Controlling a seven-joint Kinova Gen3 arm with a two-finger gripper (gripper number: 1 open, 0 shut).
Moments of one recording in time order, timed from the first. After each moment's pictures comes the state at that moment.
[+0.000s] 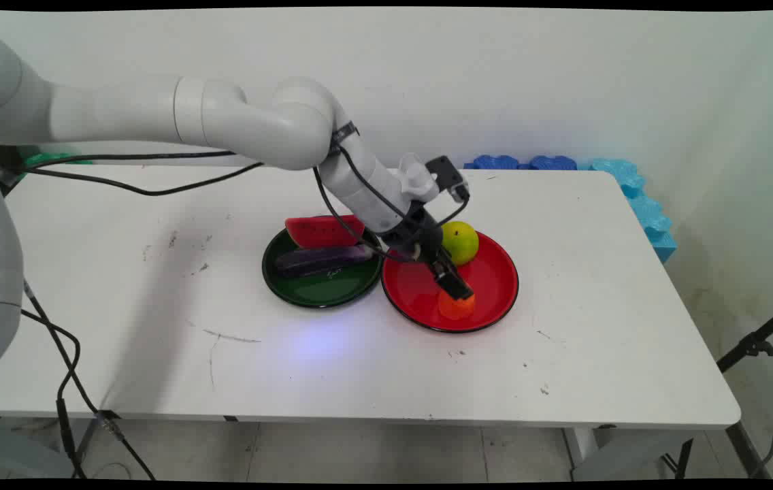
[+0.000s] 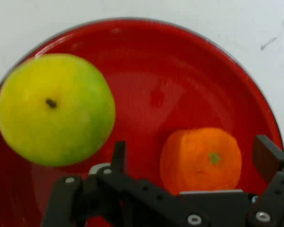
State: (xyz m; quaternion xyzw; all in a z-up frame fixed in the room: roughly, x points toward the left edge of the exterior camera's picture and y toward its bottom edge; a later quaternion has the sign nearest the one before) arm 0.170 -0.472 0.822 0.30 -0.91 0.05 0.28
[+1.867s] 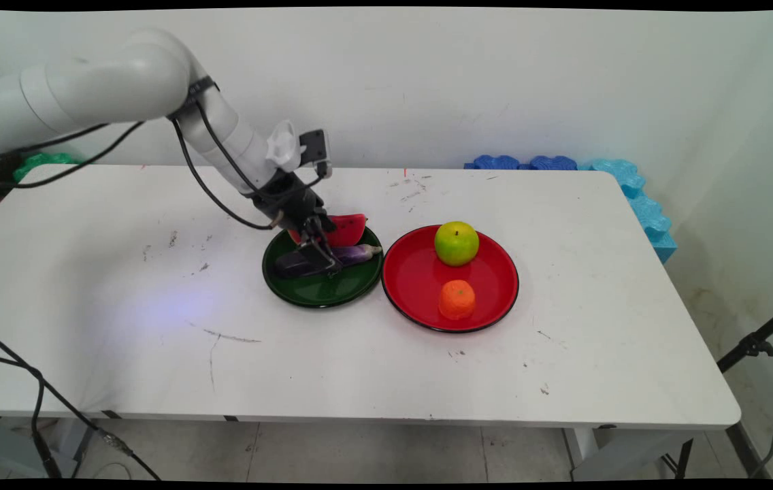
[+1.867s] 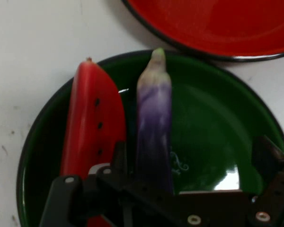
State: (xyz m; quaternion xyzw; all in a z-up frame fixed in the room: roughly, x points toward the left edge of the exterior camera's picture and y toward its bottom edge) arm 0.350 -0.459 0.848 0.25 -0.94 0.07 0.20
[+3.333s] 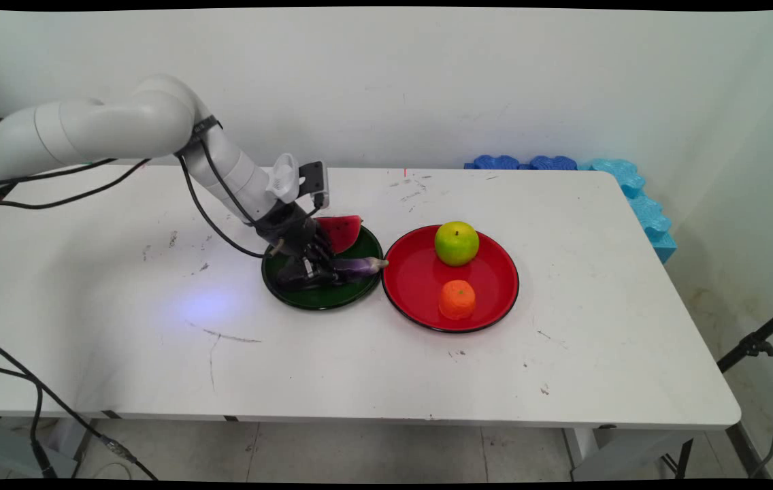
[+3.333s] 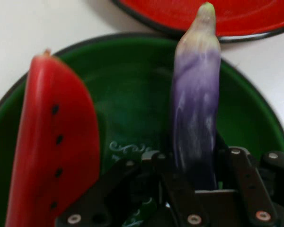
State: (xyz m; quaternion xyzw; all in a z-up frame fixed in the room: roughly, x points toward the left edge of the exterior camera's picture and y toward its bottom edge) arm 0.355 -0.448 0.806 0.23 -0.94 0.06 0.23
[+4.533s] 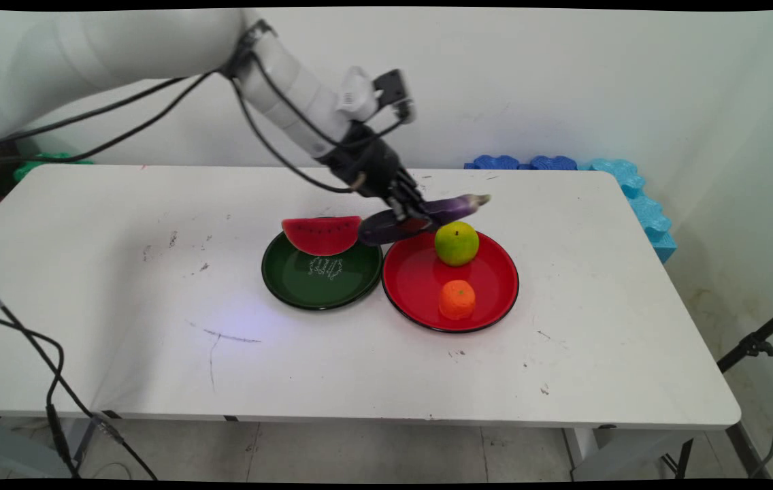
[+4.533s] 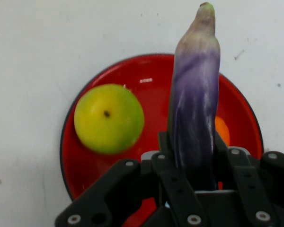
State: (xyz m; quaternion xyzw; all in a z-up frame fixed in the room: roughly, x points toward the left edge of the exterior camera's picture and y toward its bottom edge) arm 0.237 -0.470 0.924 0.22 -0.92 0.08 0.31
